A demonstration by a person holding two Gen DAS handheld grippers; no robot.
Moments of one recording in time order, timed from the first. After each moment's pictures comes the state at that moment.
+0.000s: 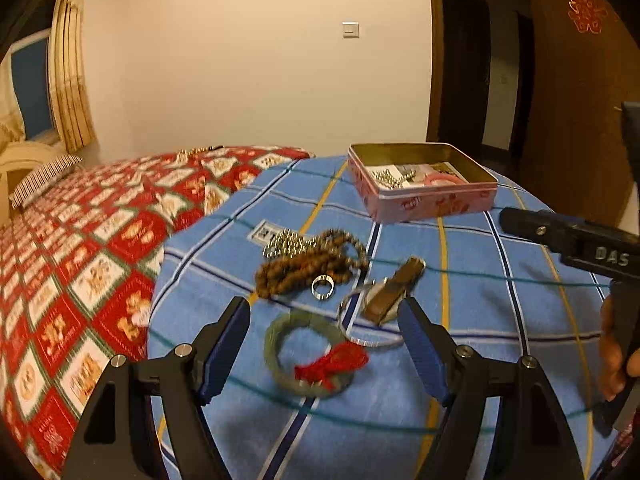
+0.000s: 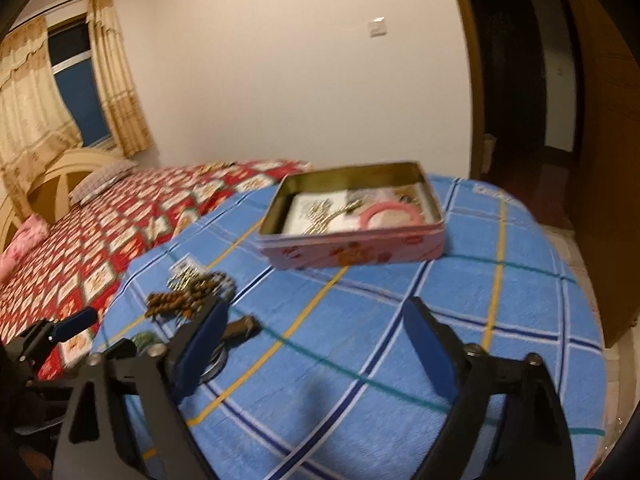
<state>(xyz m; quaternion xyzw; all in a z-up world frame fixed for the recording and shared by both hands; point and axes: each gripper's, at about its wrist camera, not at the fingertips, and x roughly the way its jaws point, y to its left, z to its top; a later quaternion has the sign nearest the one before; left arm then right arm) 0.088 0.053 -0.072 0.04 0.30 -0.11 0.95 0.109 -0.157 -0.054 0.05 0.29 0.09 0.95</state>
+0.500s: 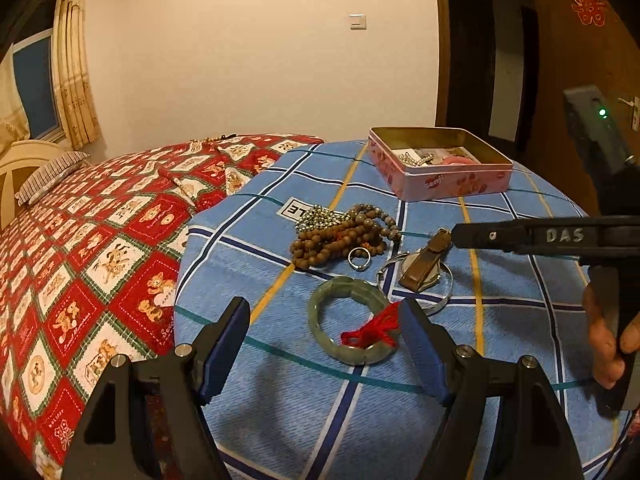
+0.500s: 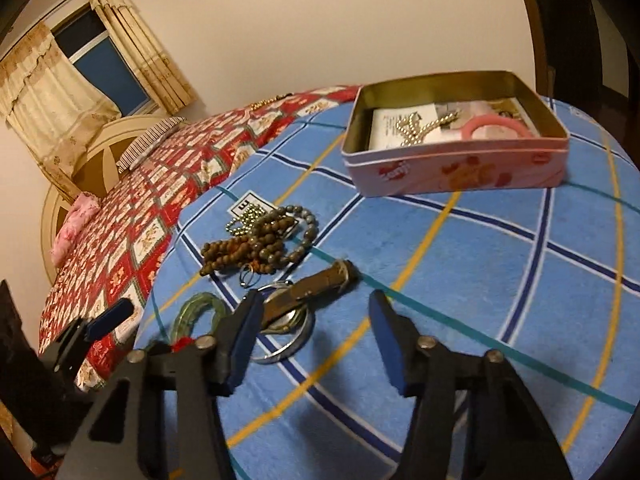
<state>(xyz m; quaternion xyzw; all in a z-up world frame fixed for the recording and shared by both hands) 0.083 0.078 -0.084 0.05 0.31 -0.10 0.94 0.148 -0.110 -0.092 0.10 0.40 0.20 0.89</state>
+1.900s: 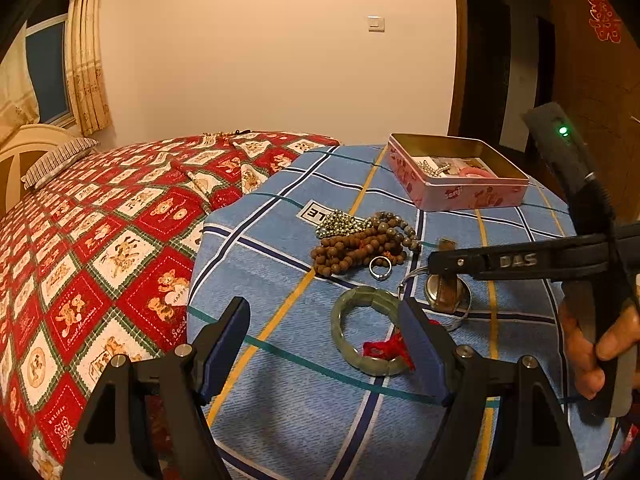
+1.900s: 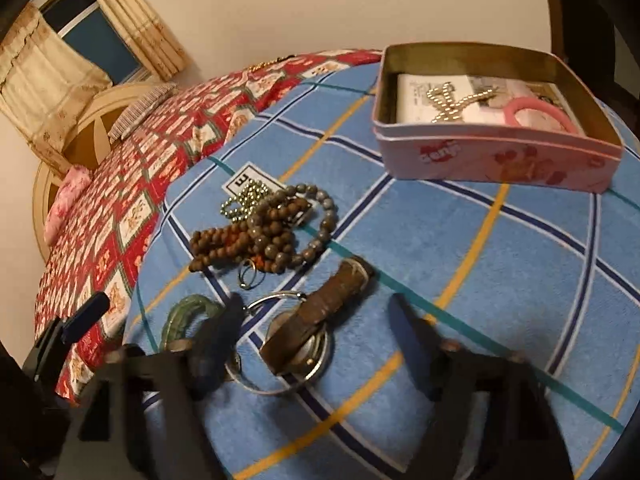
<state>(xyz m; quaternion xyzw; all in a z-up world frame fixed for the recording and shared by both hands) 0.092 0.092 -0.081 0.03 0.32 -0.08 0.94 0.180 -0.082 -0.105 0.07 0.46 0.20 0.86</state>
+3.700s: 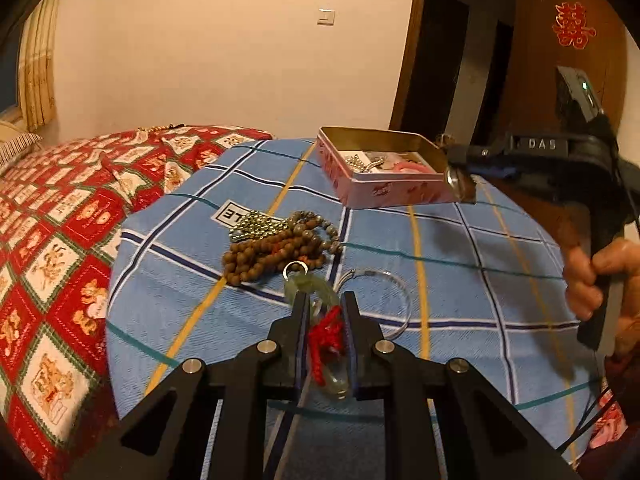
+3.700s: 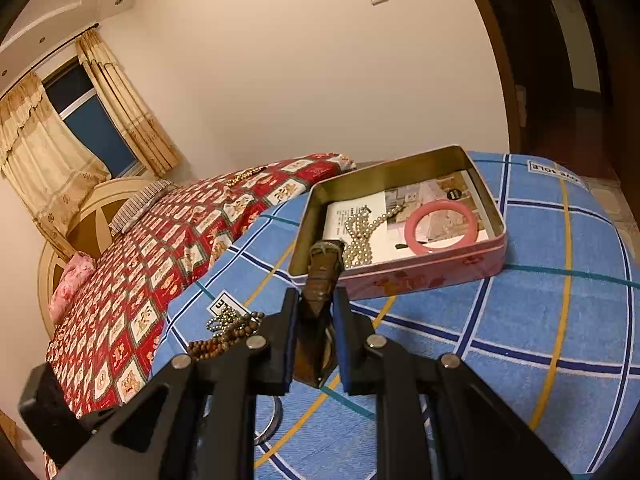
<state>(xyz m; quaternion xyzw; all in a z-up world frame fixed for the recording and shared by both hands) 0.103 0.064 -0.082 0.00 0.33 -0.20 0.92 0.172 -0.174 -0.042 0.16 0.32 0.16 0.92</state>
